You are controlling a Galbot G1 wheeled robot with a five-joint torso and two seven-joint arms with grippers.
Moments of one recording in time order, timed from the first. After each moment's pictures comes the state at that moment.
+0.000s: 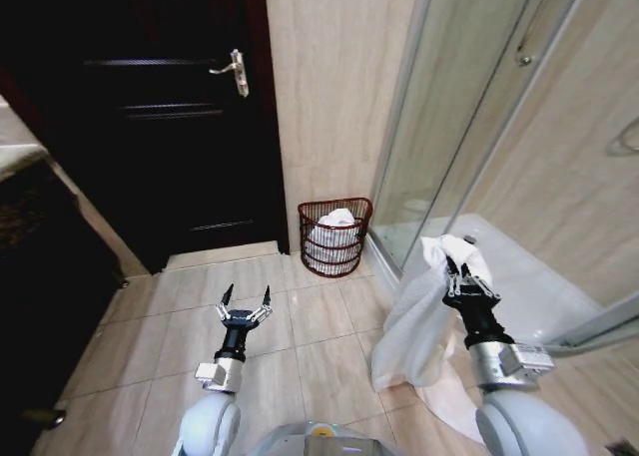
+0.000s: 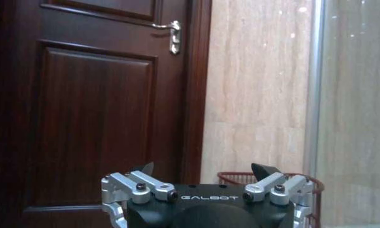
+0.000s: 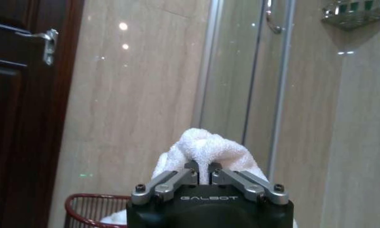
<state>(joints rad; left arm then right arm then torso) 1.69 -1.49 -0.53 -2.09 -0.12 -0.26 0.02 -1.68 1.35 0.68 2.50 0.11 -0.20 0.13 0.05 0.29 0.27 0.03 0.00</state>
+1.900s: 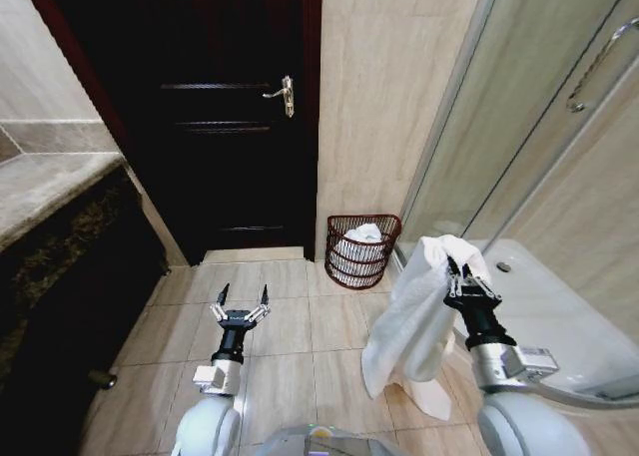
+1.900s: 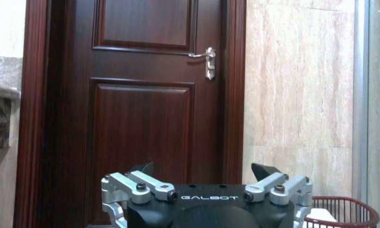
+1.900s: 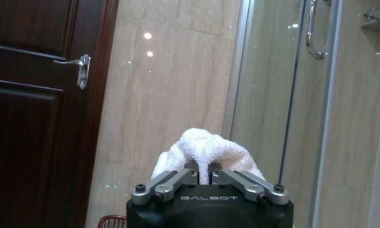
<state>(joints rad) 1.72 -1.49 -0.52 -2.14 -0.07 -0.25 -0.03 -1.70 1.35 0.68 2.50 0.12 -0.18 0.13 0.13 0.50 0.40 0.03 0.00</state>
